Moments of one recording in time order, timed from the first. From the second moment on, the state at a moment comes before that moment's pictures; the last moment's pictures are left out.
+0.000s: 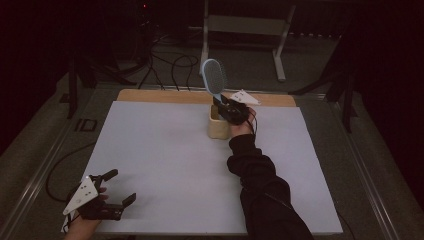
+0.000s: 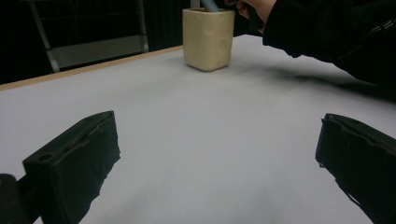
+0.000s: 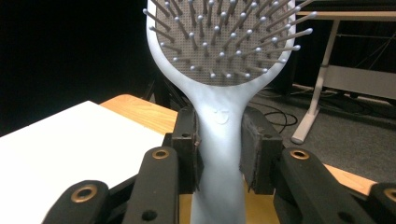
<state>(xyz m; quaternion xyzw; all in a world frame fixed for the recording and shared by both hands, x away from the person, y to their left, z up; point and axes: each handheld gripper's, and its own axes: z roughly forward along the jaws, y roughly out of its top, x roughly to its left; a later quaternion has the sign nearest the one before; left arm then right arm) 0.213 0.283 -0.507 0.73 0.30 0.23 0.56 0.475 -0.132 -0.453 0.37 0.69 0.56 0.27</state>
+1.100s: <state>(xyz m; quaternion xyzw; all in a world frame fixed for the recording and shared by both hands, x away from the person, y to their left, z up) 0.213 0.281 -0.506 0.73 0.30 0.23 0.56 0.458 -0.138 -0.447 0.37 0.72 0.52 0.26</state>
